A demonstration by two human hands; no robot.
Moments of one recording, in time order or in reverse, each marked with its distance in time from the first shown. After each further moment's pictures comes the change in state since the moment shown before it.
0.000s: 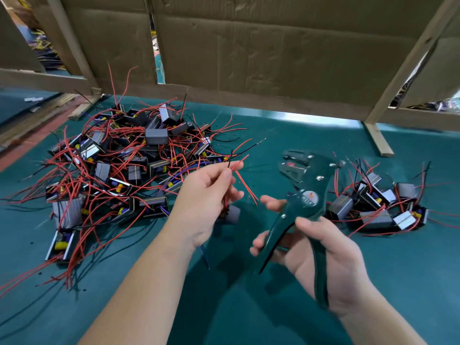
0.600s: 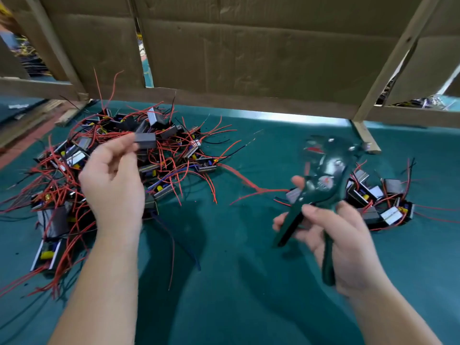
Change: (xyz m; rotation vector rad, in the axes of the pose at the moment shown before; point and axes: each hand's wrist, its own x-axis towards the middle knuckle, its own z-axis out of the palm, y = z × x) left_hand 0.017 0.023 -0.068 0.288 0.645 0.457; right_hand 0.000 -0.019 -0.019 -0.276 0.288 -0.237
